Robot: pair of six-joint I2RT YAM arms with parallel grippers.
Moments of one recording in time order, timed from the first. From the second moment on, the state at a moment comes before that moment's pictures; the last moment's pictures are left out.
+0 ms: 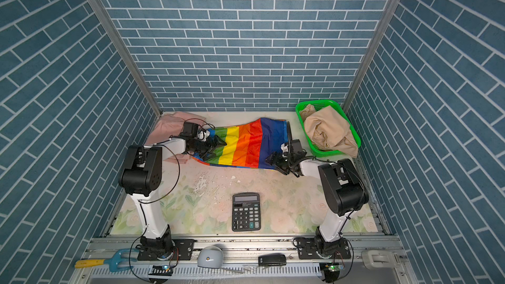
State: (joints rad) left arm -0.12 1.99 1.24 -0.27 0.67 -0.66; right arm 0.35 1.73 0.82 0.04 -0.52 0.77
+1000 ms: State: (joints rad) left arm -0.07 2.14 1.65 -0.87 0.15 -0.25; right arm 0.30 1.88 1.34 -0.57 -0.40 0.32
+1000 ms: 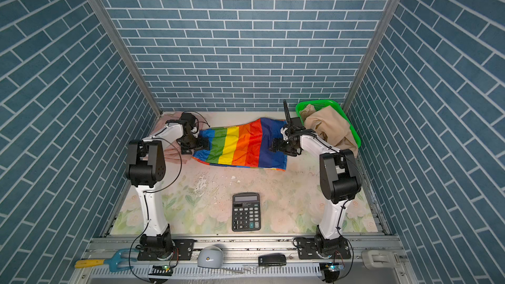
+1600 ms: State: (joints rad) left arm -0.09 2.25 1.79 -0.89 0.17 -0.22; right arm 0.26 1.88 1.30 -0.57 -0.41 0.32
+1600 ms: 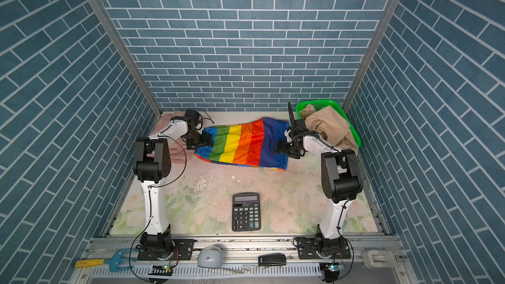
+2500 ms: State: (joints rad) left arm -0.18 2.19 1.83 -1.05 0.07 -0.13; right arm 0.26 1.88 1.30 -0.57 -0.42 0.33
